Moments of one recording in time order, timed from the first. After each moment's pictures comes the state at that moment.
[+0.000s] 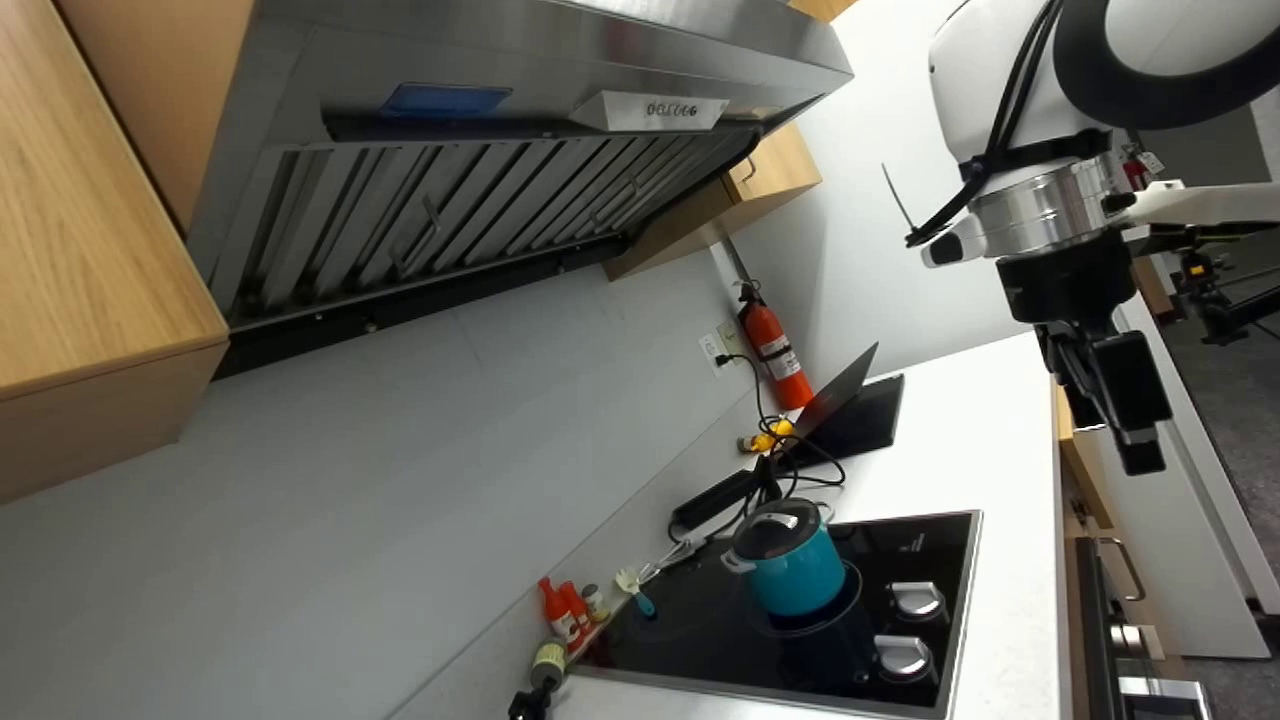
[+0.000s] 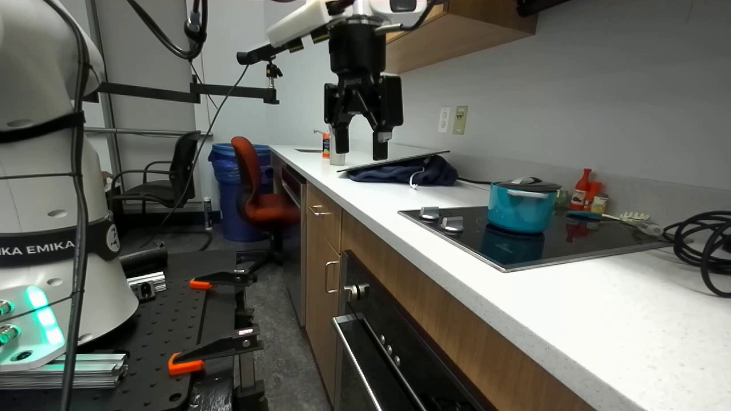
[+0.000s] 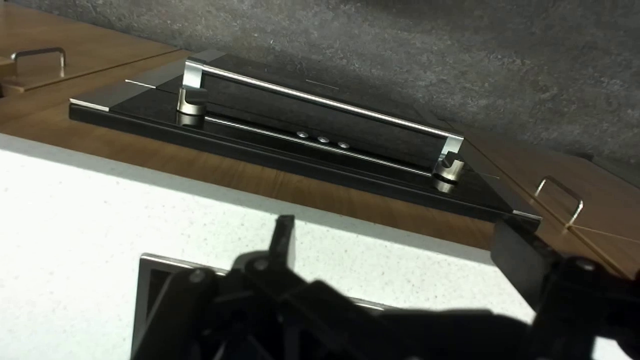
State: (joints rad) arm 0.02 -0.52 -0.15 -2.71 -0.07 2.30 -0.36
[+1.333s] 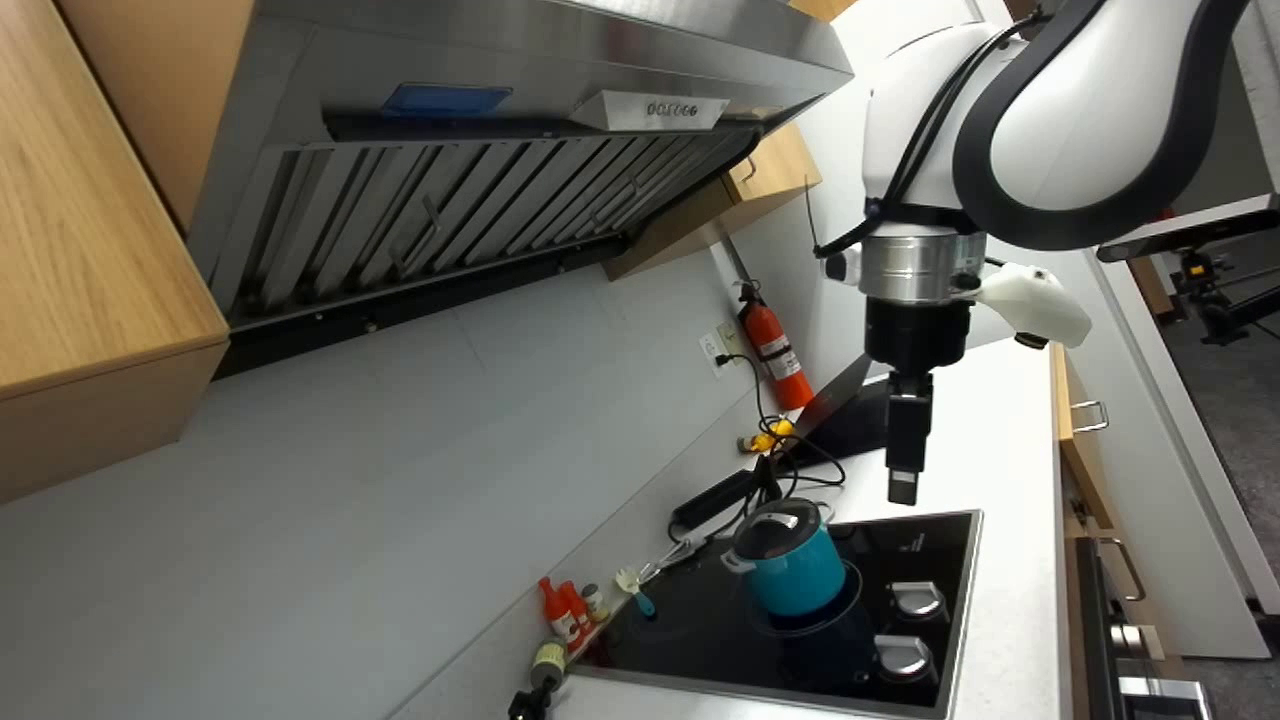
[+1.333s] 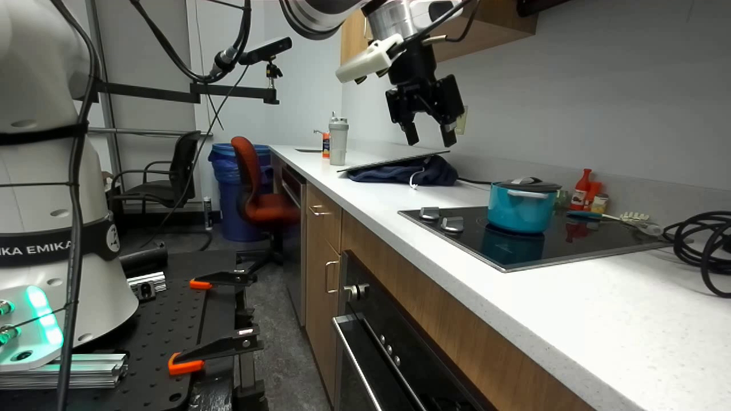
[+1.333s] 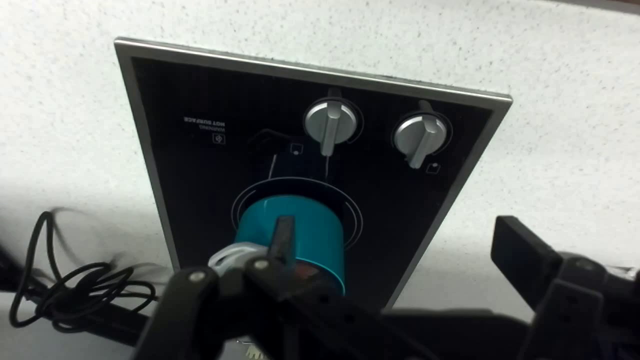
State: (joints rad) arm 0.05 -0.26 -0.08 -2.58 0.02 2.79 -0.21
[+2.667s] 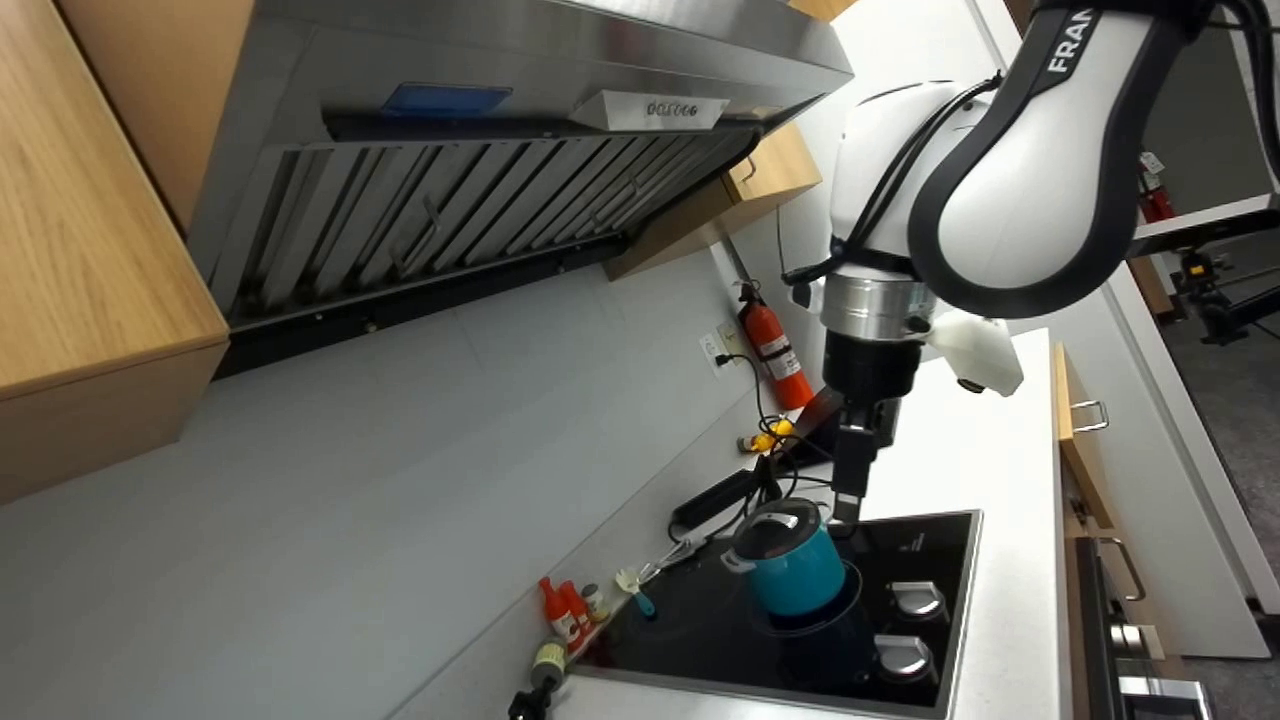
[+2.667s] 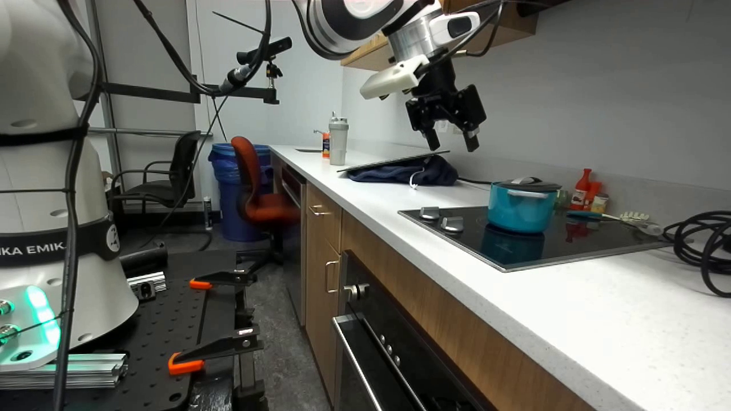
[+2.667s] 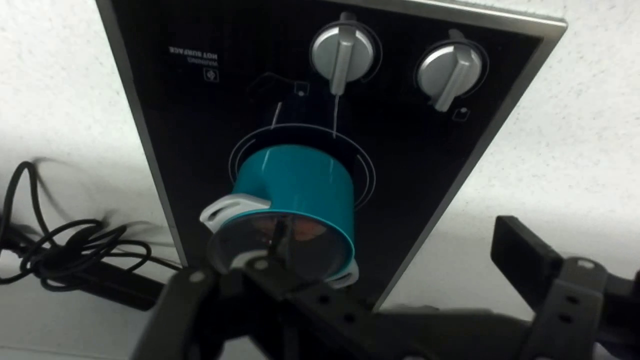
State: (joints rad) arm 0.05 -0.10 -0.06 -2.49 0.02 2.93 -0.21
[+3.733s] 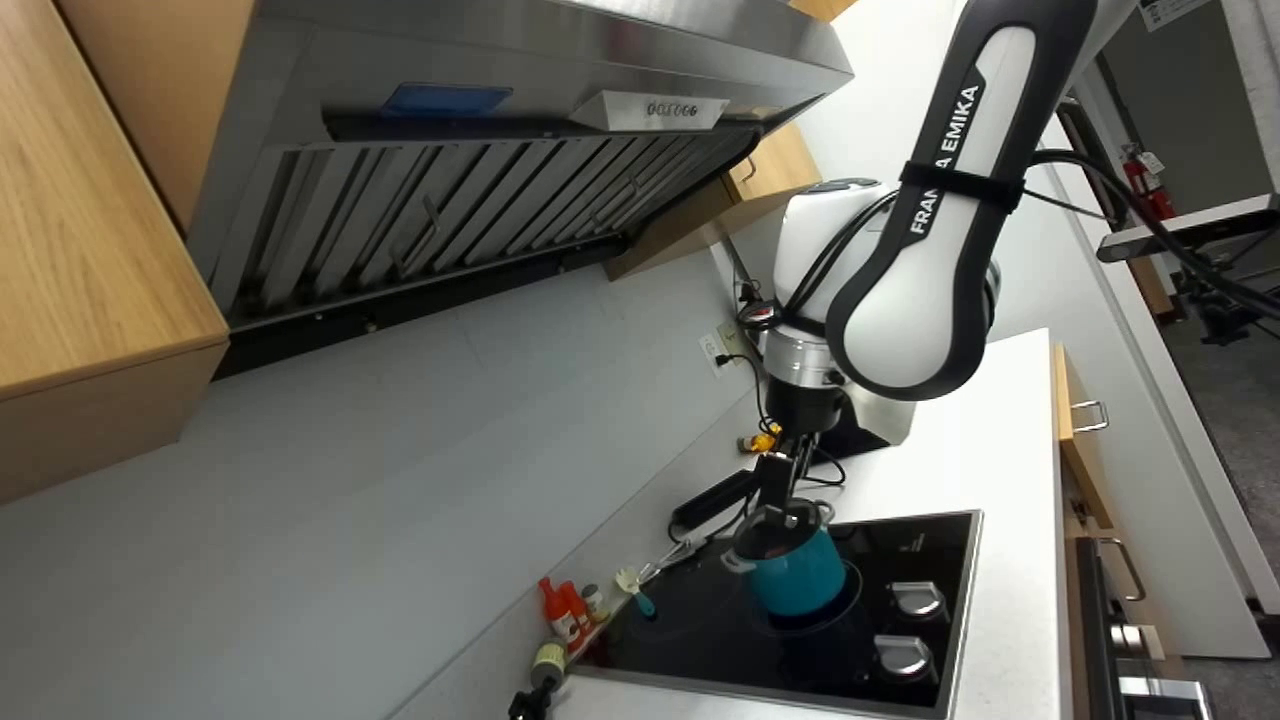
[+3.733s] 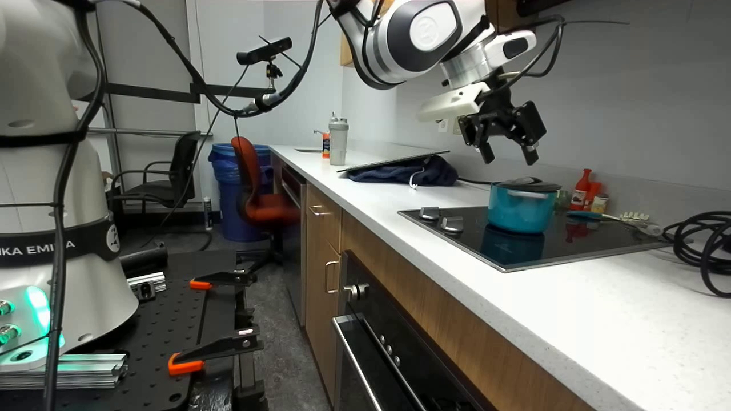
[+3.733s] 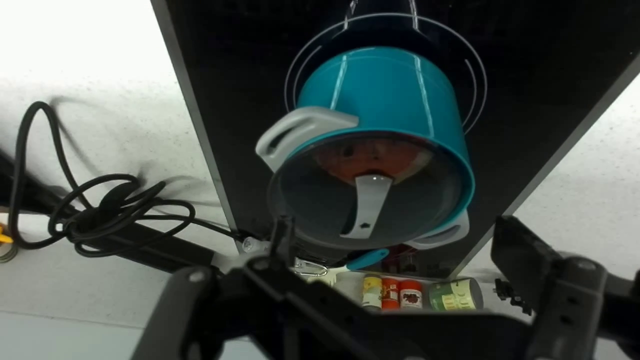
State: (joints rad) arm 0.02 0.19 -0.10 -2.23 -0.06 3.05 -0.10
